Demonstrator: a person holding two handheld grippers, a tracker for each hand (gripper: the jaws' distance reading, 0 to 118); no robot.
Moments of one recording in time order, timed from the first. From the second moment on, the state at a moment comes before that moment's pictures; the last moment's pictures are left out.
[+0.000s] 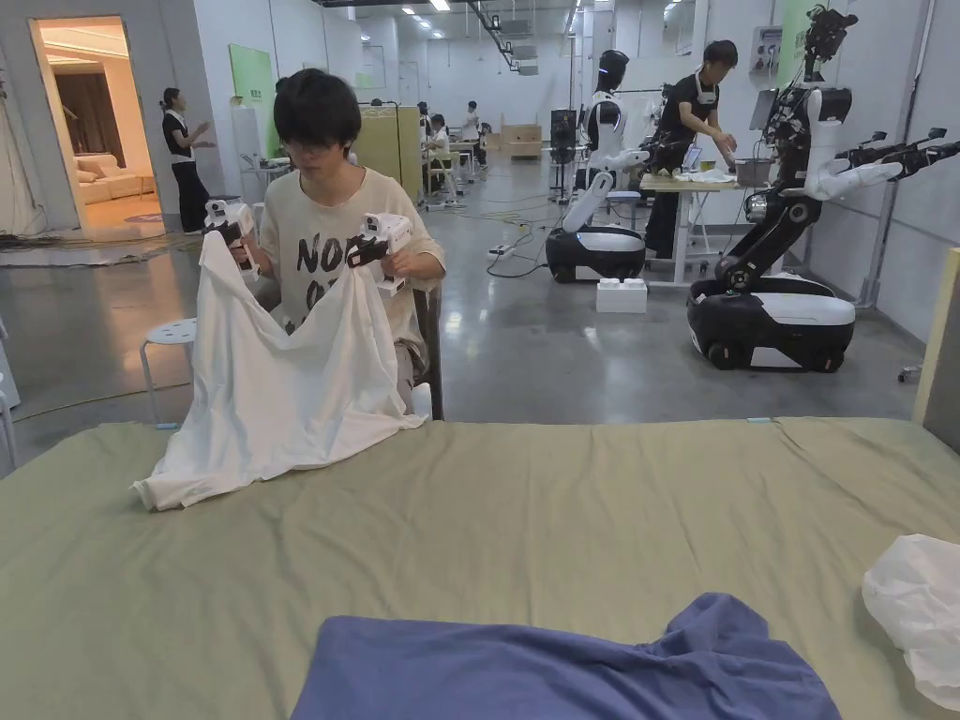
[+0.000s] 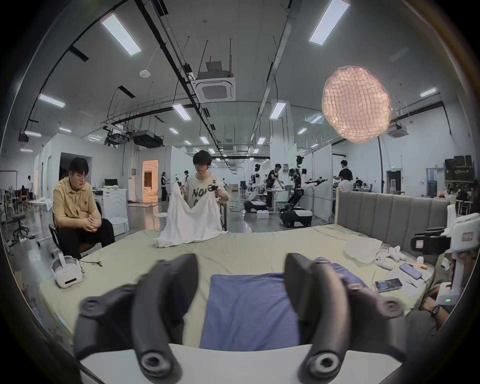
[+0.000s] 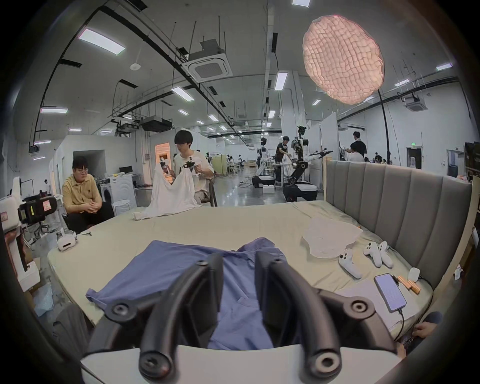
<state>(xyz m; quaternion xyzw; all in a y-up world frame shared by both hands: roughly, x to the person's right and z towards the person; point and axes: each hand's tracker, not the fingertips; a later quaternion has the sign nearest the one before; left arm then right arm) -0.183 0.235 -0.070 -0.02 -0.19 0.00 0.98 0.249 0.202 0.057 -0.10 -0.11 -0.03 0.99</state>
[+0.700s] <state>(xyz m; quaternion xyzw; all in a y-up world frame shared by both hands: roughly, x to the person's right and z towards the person) -0.212 0.169 -0.118 -0.21 -0.18 -0.01 0.96 0.246 0.185 0.059 -0.14 -0.11 -0.05 0.98</state>
